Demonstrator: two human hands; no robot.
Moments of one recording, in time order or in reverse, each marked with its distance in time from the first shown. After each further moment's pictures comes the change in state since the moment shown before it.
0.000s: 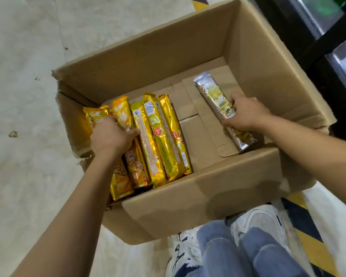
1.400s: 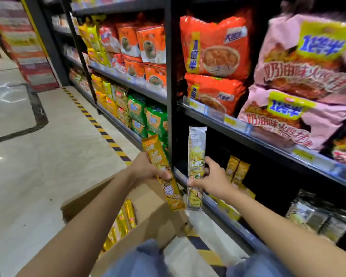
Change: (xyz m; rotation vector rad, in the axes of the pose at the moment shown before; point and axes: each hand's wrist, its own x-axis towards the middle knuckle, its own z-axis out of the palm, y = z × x) left_hand -0.329 0.153 -0.262 -0.502 -0.531 0.979; right_hand -0.435 0.022 -0.191 0.783 0.613 -0.073
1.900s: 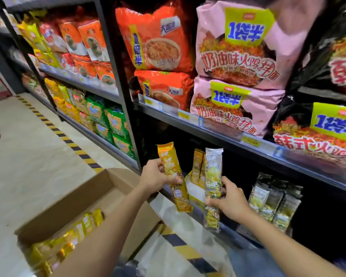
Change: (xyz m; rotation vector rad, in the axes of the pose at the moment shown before) left_hand 0.034 0.017 0.142 -0.051 -0.070 0.152; right_hand -0.061 0.105 -0.091 -0.063 0.159 0.239
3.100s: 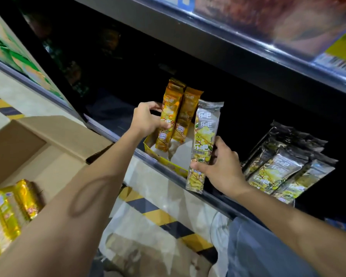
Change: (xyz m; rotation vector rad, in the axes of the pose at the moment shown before) left_hand 0.203 -0.151 0.131 0.103 -0.092 -0.050; right_hand 0.119 0.127 0.053 -0.094 0.126 0.178
